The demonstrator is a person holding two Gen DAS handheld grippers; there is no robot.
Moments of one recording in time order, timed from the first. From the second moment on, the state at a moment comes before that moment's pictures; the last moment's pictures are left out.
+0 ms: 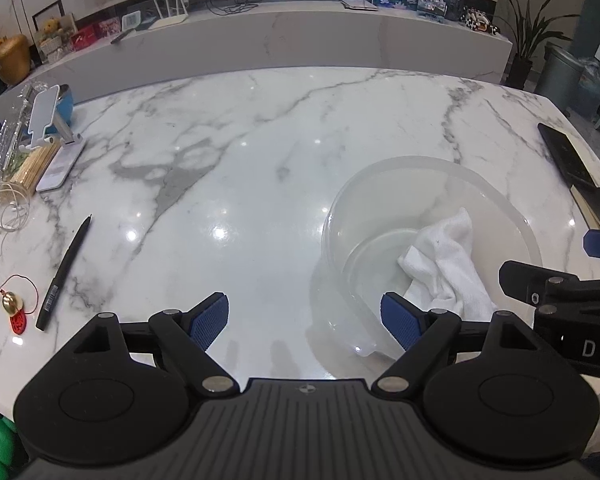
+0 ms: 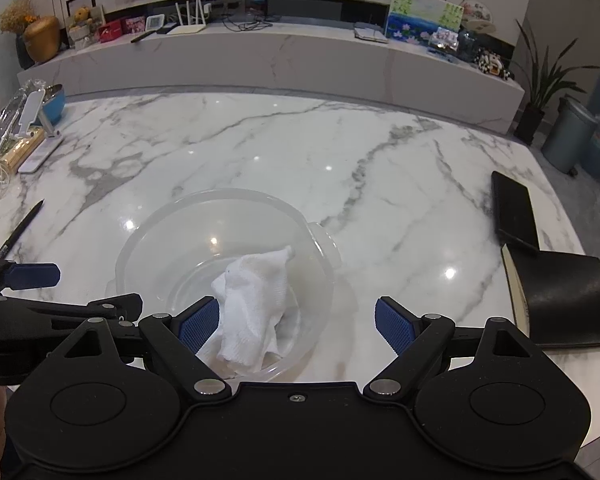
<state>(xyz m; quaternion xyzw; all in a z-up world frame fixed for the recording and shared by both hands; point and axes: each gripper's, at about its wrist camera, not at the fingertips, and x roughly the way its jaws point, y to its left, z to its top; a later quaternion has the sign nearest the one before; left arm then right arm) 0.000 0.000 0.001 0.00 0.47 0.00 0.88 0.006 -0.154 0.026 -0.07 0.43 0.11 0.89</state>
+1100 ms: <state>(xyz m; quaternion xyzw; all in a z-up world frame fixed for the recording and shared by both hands) 0.000 -0.001 0.002 0.01 0.47 0.00 0.88 0.008 -0.154 0.024 -0.07 0.44 0.11 0.89</state>
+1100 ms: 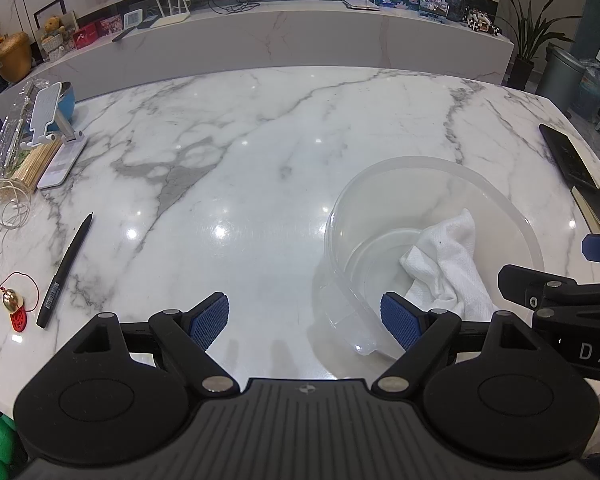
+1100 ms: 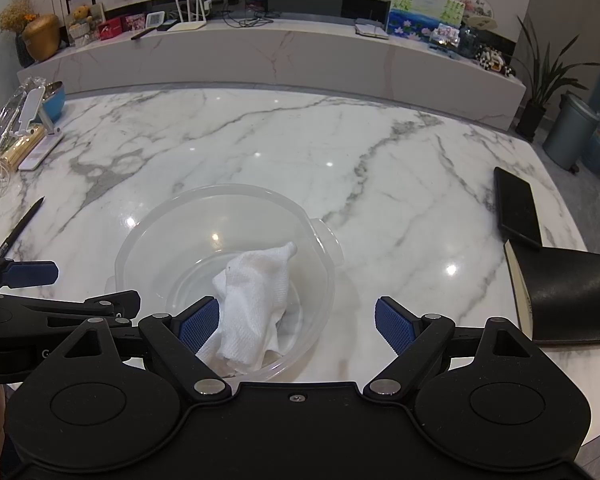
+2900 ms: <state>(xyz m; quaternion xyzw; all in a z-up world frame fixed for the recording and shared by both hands) 0.019 0.002 -0.026 -0.04 0.51 -0.03 0.86 0.010 -0.155 0.025 -0.07 0.43 0.11 0.89</state>
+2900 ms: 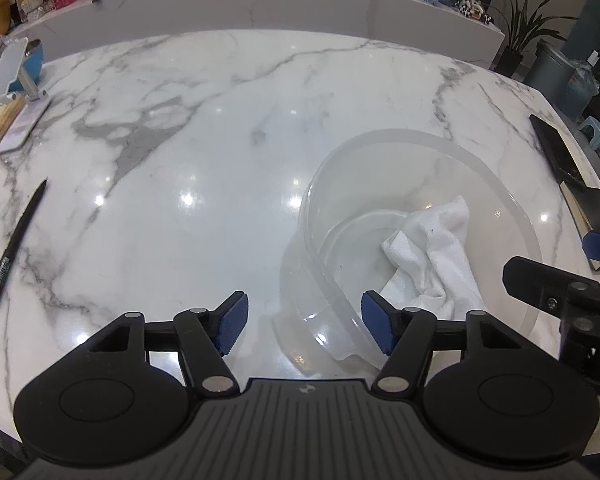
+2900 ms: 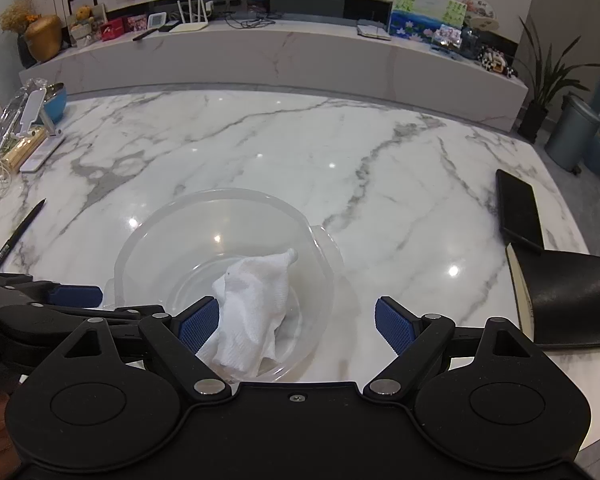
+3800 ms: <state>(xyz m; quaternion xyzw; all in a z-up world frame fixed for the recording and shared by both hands) 0.039 0.007 -0.022 -0.03 0.55 -0.07 0.83 0.011 -0.156 0.028 -0.07 0.43 0.11 0.89</state>
